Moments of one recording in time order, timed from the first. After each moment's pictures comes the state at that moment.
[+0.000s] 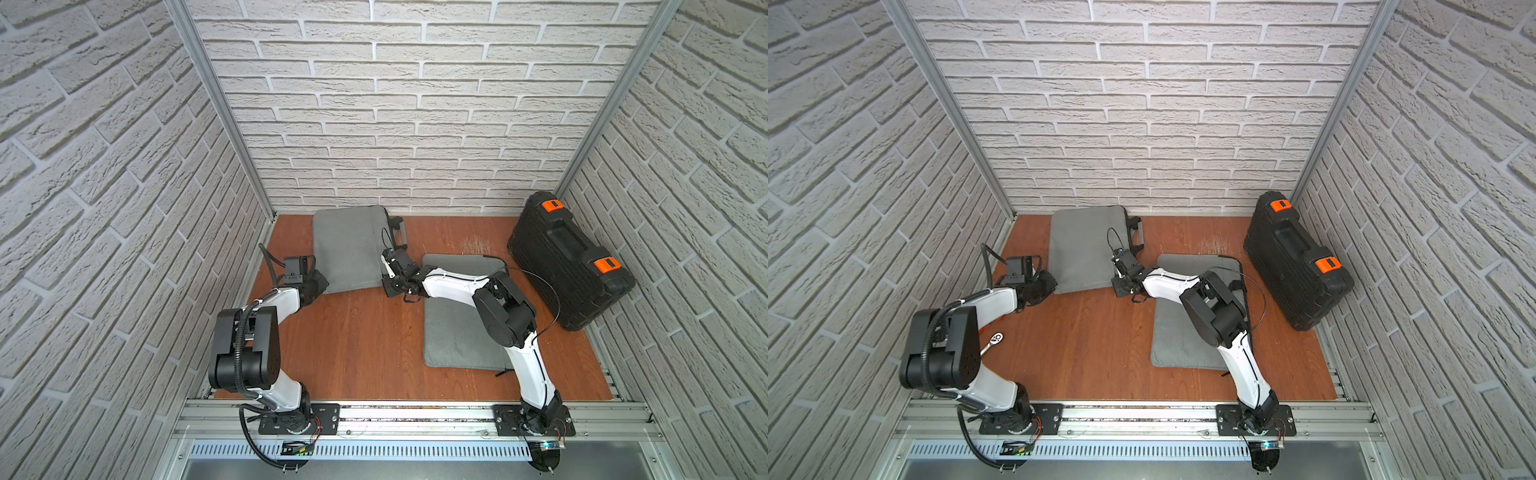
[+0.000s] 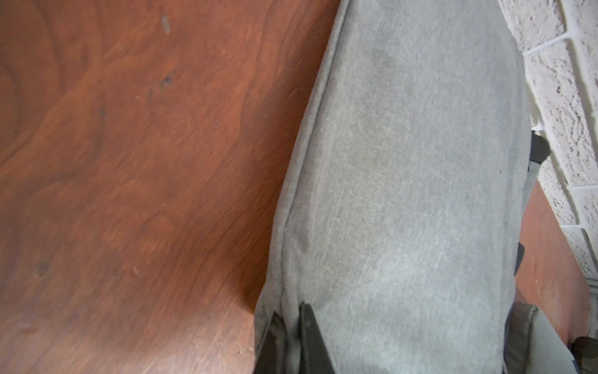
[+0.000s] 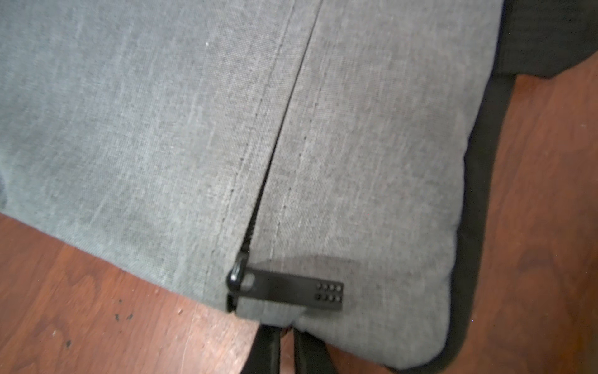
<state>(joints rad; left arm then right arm) 0.04 1.56 0.76 -0.07 0.16 -0.68 0.69 2.21 1.56 -0.27 0.05 0.32</state>
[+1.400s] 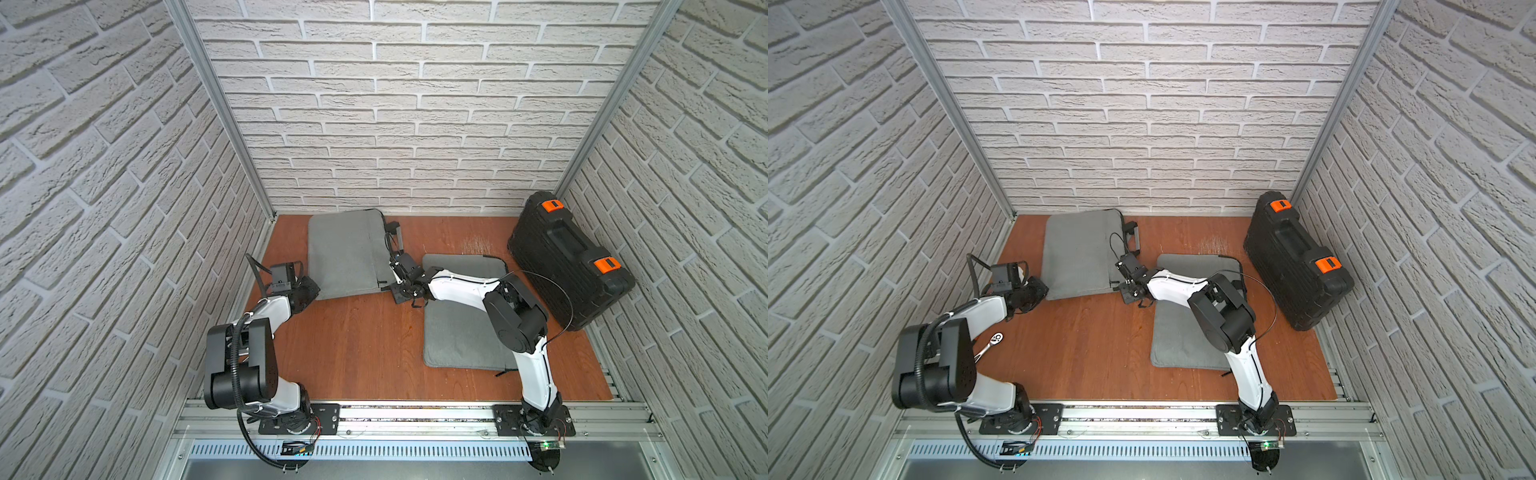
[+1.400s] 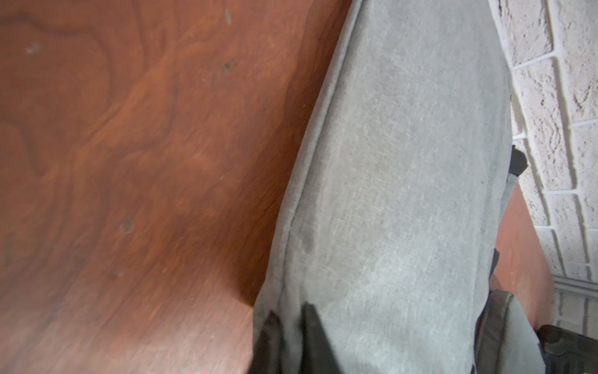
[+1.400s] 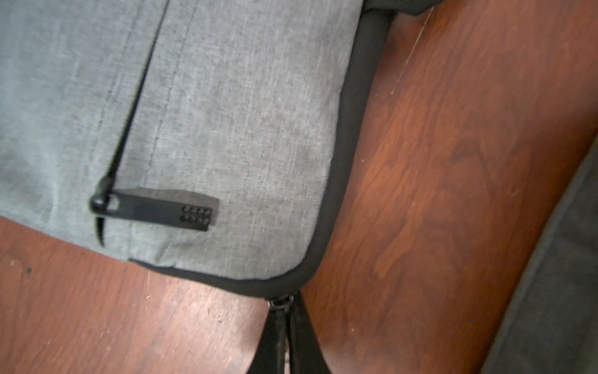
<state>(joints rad) 0.16 1.45 0.68 -0.12 0.24 -0.67 0.70 2.11 1.47 -0.41 0.10 0.34</state>
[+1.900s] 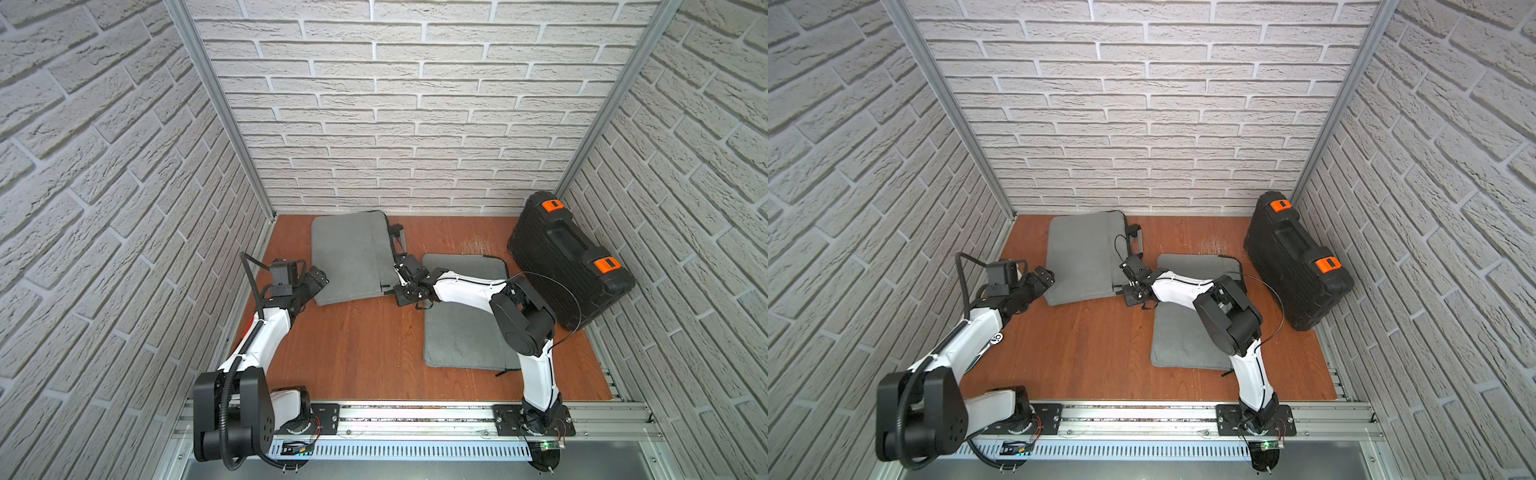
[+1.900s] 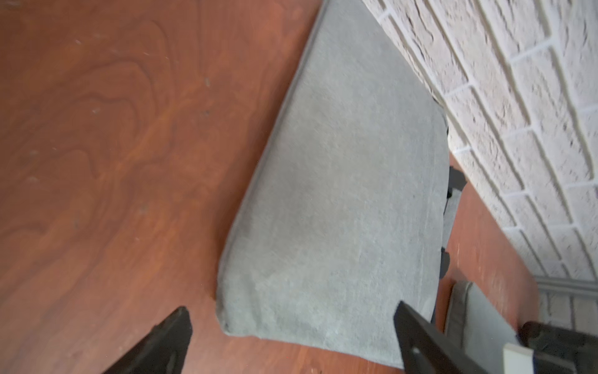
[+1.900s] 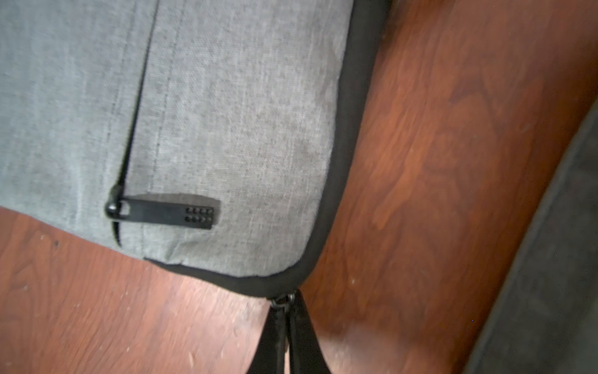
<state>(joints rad) 0.00 1.19 0.67 -0.25 0.12 -0.68 0.71 2.04 1.39 -0.42 0.05 0.44</state>
